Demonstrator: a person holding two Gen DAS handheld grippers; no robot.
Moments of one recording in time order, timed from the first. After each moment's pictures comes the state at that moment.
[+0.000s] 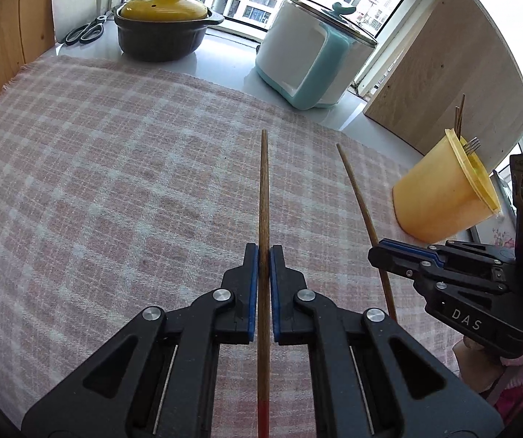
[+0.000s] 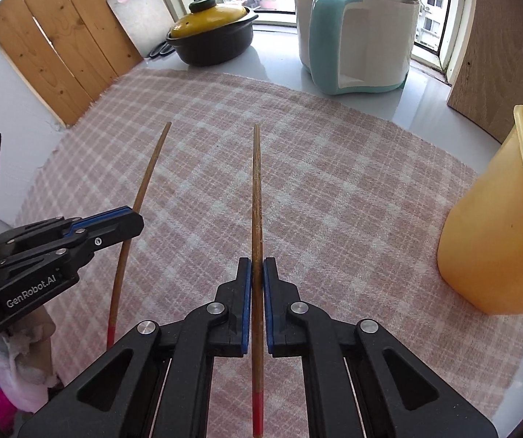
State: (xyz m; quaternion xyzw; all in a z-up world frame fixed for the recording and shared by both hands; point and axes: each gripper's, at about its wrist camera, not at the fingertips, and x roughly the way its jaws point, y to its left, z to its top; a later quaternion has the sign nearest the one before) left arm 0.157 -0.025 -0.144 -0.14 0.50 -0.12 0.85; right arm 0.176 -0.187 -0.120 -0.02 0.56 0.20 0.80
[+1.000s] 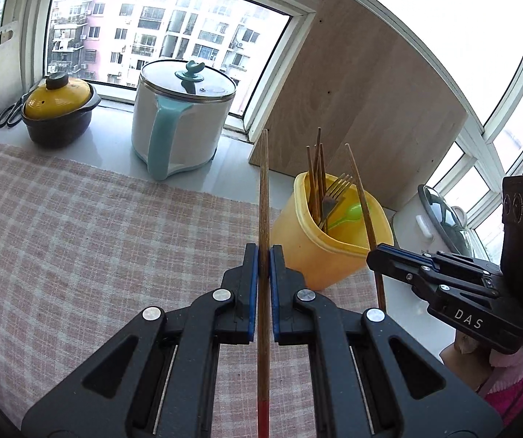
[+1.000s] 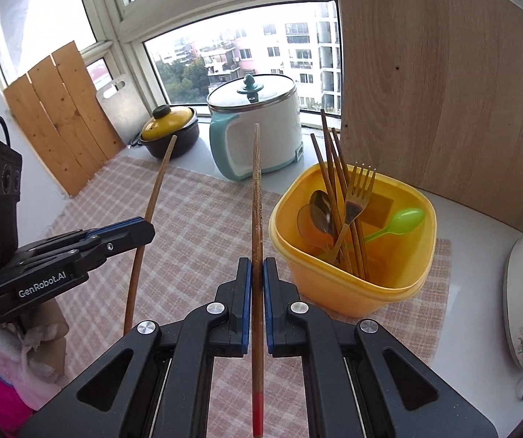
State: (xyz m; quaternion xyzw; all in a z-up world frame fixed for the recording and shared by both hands) left arm 0.161 -0.156 -0.043 -0.13 0.41 -0.21 0.88; right arm 0.147 -0.333 -0.018 0.03 0.45 0.16 0.88
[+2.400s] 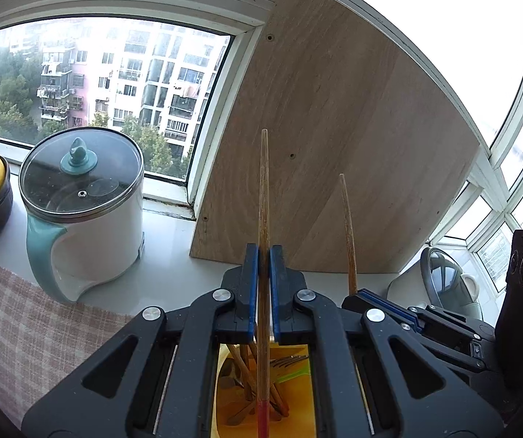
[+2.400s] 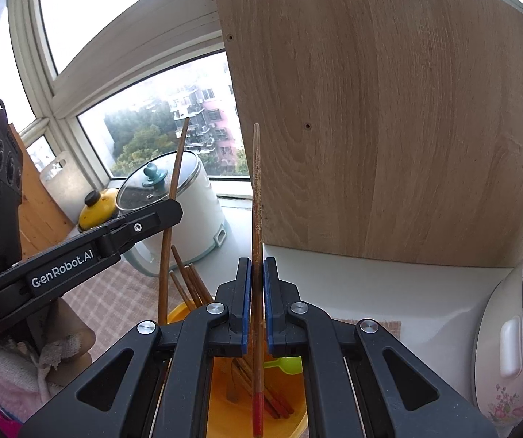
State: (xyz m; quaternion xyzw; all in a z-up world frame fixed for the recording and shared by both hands) left arm 0.301 -0.275 -0.018 -0.13 0.36 -0.23 0.90; right arm 0.249 -0.419 -0.011 0.08 0.39 0.09 0.91
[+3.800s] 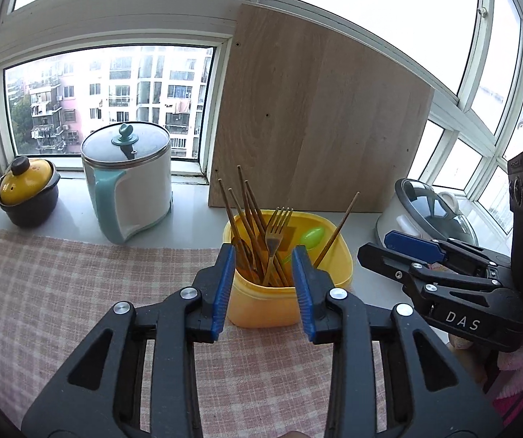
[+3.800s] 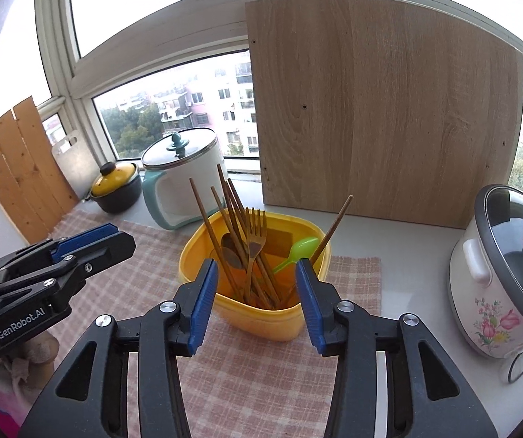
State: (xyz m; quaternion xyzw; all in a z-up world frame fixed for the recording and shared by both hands) left arm 0.145 -0.235 0.000 -0.04 0.34 -0.24 0.91; right arm 0.132 -0.392 0.007 0.05 0.38 0.06 0.92
